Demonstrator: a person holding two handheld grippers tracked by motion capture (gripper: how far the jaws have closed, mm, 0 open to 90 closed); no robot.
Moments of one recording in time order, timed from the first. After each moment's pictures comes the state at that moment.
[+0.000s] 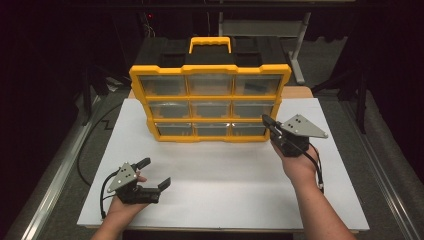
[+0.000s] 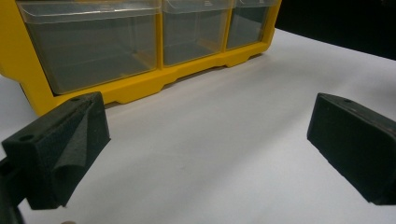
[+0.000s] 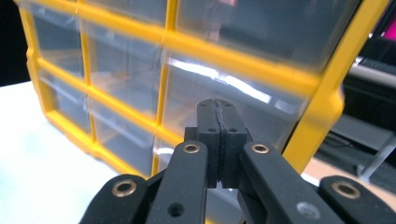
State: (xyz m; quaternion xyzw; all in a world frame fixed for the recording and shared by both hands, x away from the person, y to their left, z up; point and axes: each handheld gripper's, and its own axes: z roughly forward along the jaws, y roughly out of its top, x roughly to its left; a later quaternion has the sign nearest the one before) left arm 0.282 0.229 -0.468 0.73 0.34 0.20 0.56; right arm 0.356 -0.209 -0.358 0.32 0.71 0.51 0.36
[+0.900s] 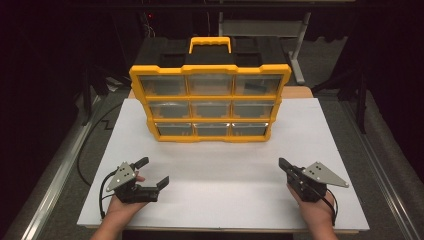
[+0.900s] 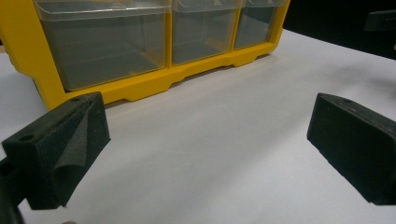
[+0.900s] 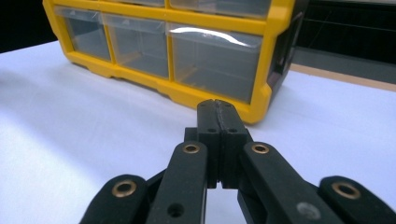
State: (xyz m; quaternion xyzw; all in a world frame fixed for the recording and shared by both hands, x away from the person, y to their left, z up) left arm 0.283 0.232 -0.469 0.73 0.35 0.20 0.56; right arm 0.282 -0.264 -0.442 0.39 0.71 0.51 0.31
